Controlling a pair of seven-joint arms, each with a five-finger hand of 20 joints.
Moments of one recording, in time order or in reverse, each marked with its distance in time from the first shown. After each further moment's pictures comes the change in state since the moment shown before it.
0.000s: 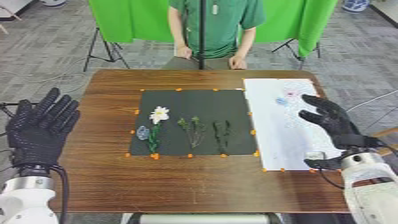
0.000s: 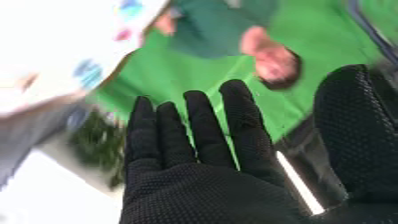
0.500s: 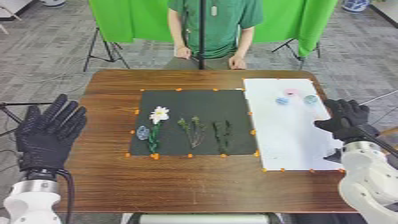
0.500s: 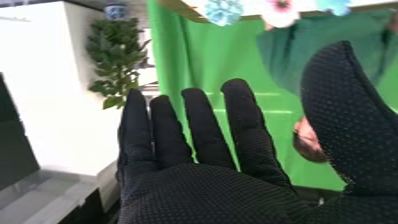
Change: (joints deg) left arm 0.7 -0.5 1.5 0.0 -1.3 0.0 -0.9; right arm 13.0 11.4 -14.5 11.7 -31.4 -3.3 21.7
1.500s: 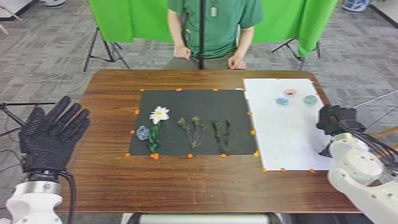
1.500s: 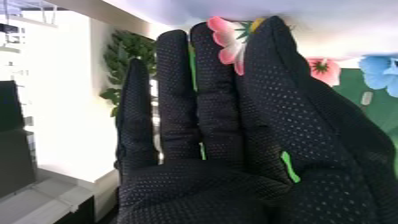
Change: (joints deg) left arm 0.2 -0.2 0.3 0.0 -0.1 0.0 -0.6; right arm 18.5 2.1 -19.2 14.5 2.6 0.9 2.6
